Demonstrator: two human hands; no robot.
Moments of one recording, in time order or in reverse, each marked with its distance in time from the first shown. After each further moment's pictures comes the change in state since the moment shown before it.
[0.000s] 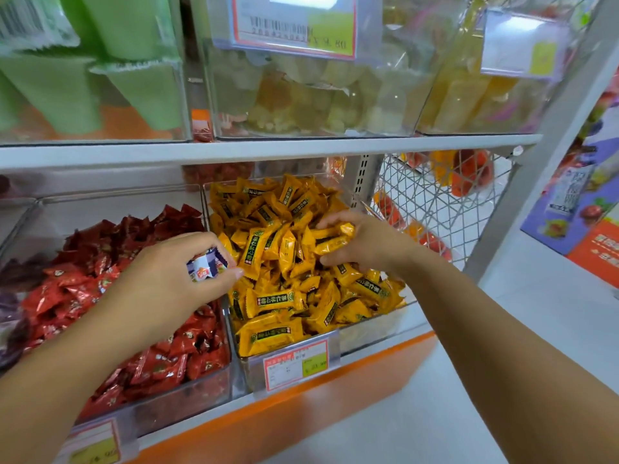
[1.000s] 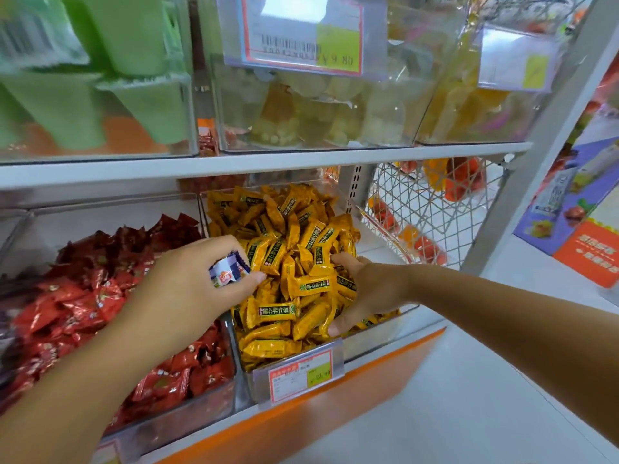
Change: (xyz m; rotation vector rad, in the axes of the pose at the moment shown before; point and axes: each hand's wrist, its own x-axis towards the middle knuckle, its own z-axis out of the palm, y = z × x) left_hand 0.006 0.013 0.008 0.003 0.036 0.032; right_hand -0.013 0.016 0.004 -0.529 -0.468 0.143
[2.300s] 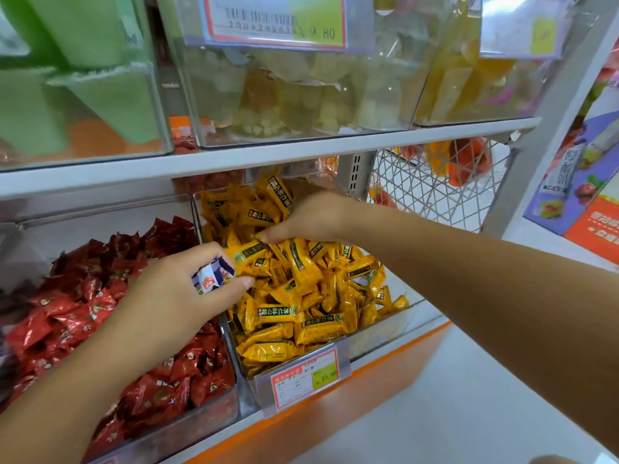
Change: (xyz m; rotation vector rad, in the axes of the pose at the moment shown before) left_hand 0.004 -0.009 -0.002 -0.027 -0.057 -0.063; right_hand 0.012 -0.080 -0.053 0.066 0.329 -0.102
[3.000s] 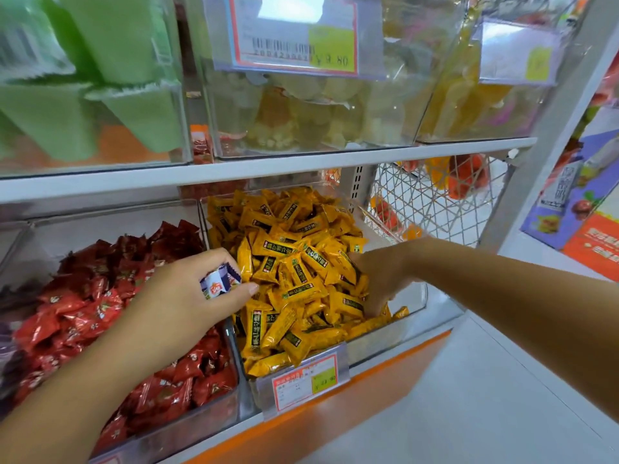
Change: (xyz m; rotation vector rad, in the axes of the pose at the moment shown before) left_hand -0.003 0.000 0.000 -0.015 0.011 0.003; right_hand -0.022 0.076 0.014 -0.280 -0.435 0.182
